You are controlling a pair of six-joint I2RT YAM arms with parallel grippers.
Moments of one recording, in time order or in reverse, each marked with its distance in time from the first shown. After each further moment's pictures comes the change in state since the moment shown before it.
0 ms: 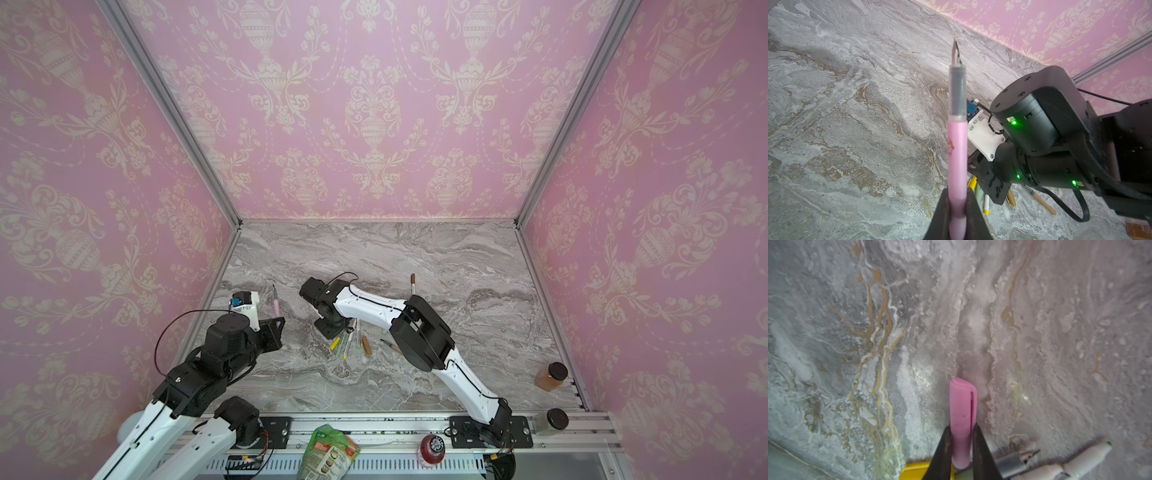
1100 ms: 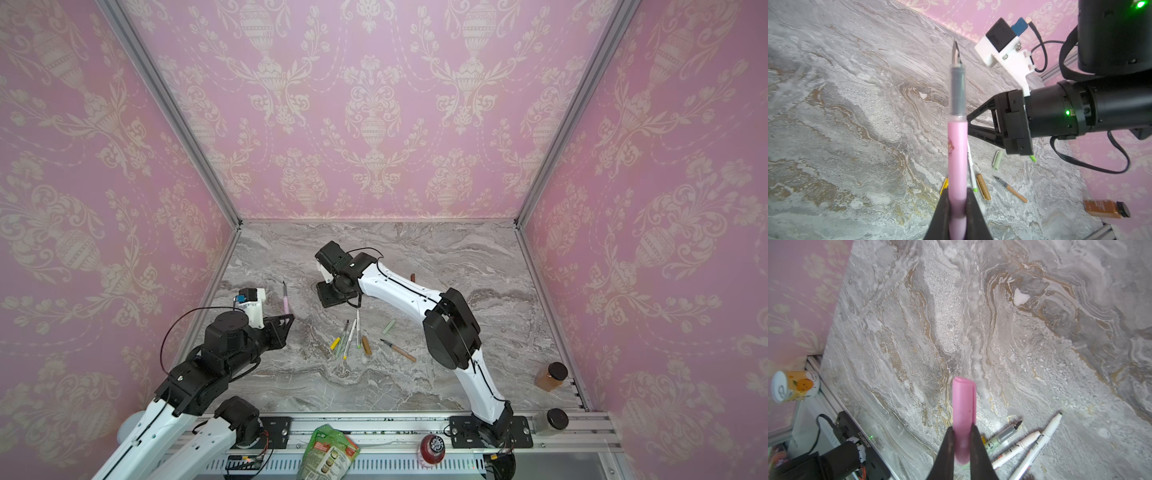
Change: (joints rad) left arm 0.000 0.028 -0.008 0.112 0.161 -0.014; right arm -0.137 -0.245 -0.071 0.151 -0.233 0.305
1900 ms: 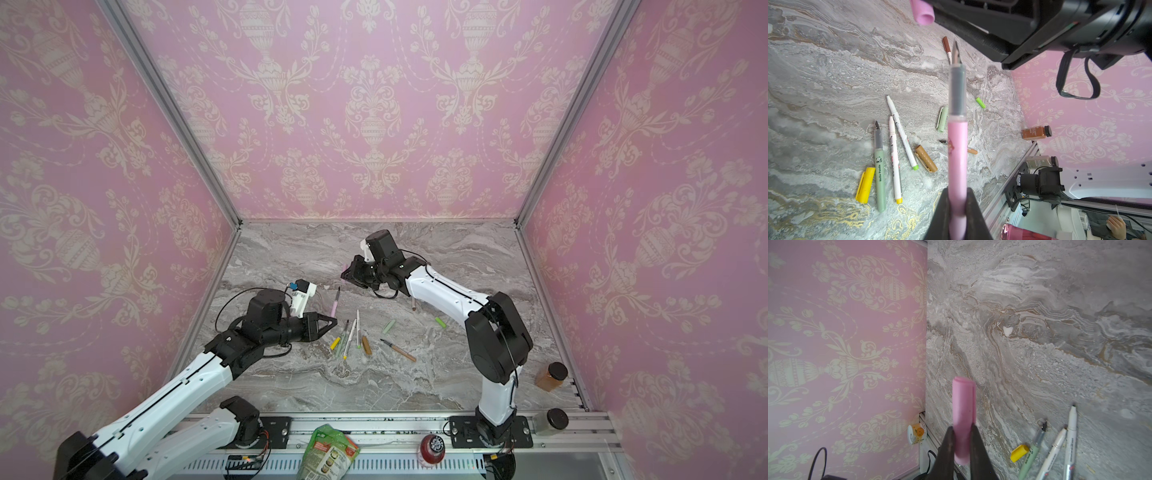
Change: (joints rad) left arm -0.035 0.371 -0.008 0.289 0.449 0.001; right arm -0.185 -0.287 -0.457 0.552 -0.217 0.514
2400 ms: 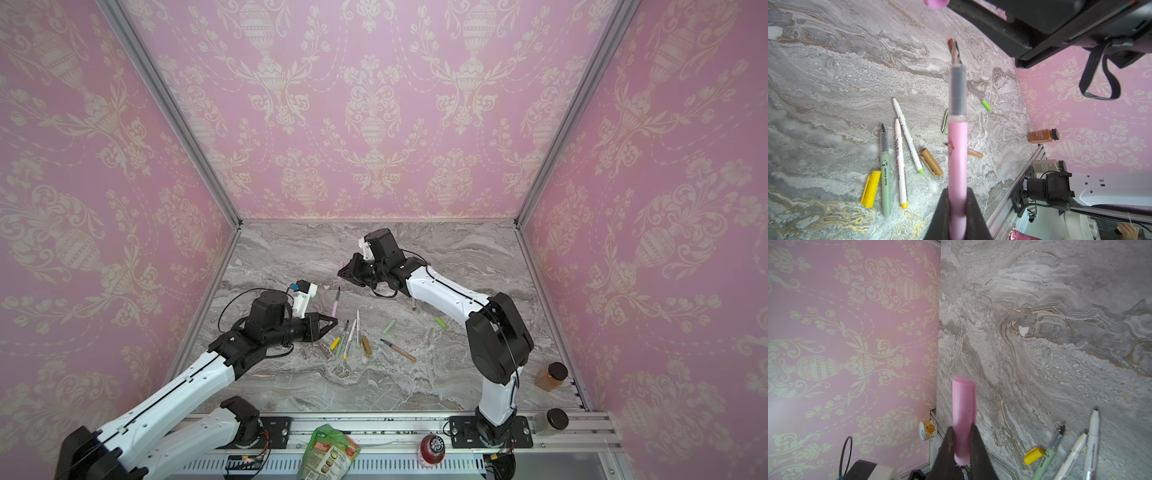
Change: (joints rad) left arm -0.006 0.005 -0.023 0.028 -0.043 0.002; right arm 0.000 -0.005 -0.007 0.042 -0.032 0.026
